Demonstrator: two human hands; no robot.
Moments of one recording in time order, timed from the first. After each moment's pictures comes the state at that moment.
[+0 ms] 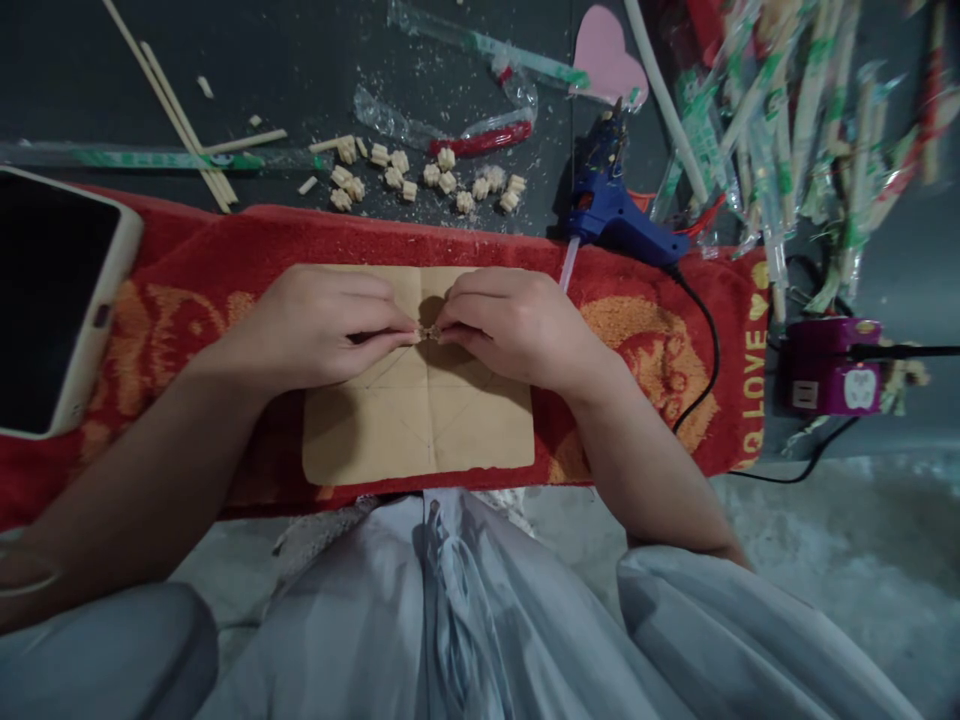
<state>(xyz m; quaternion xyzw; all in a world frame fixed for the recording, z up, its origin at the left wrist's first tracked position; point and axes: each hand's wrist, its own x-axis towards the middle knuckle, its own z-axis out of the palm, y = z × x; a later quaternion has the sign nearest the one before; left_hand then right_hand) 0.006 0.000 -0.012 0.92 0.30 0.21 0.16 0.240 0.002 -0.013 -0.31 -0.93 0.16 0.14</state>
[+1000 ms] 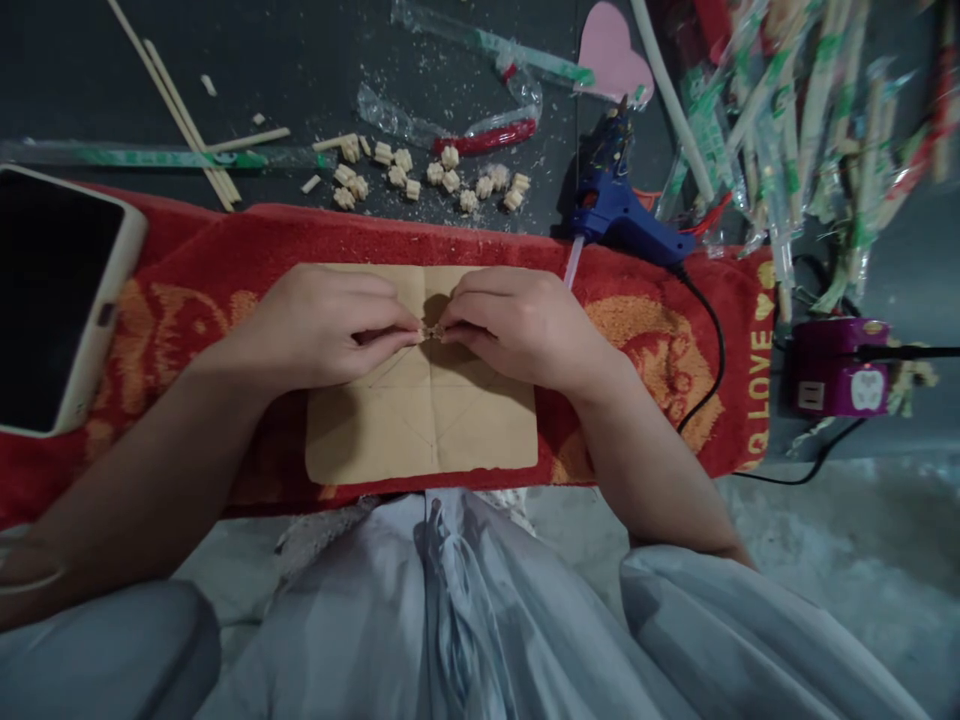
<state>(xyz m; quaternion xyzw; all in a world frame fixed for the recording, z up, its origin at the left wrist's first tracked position) 0.007 0.001 -0.011 0.92 0.28 0.22 0.15 0.240 0.001 -0.011 -0.32 -0.92 0.19 0.15</state>
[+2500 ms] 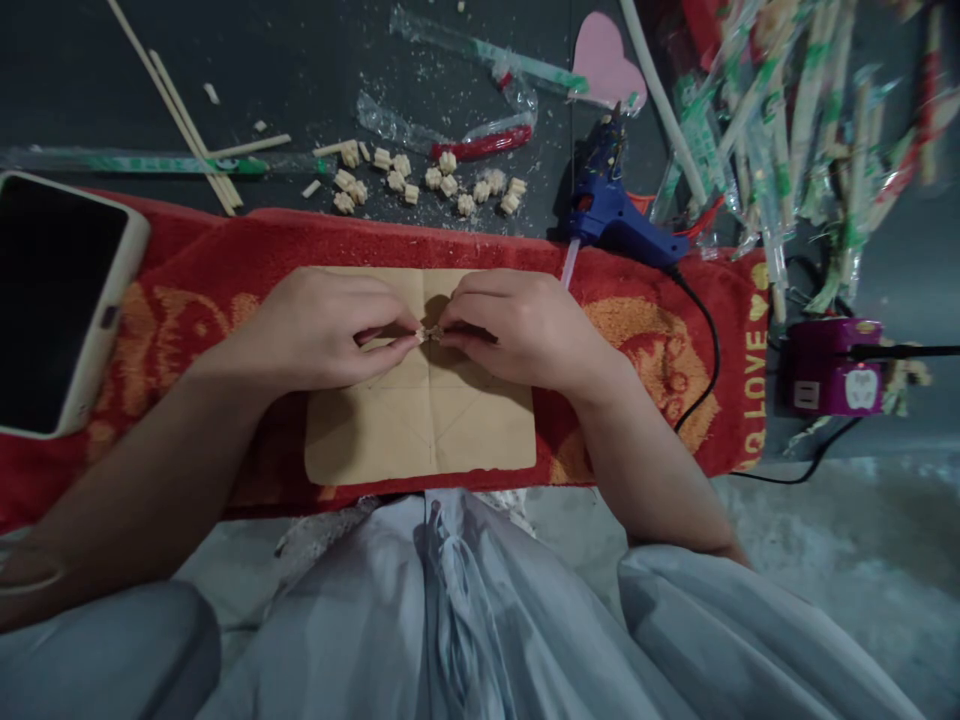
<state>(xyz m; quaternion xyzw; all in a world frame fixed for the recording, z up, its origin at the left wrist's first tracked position) 0.008 0.000 -0.006 0.91 0.34 0.16 0.21 0.241 0.001 -0.007 -0.32 -0.91 0.21 0.13</state>
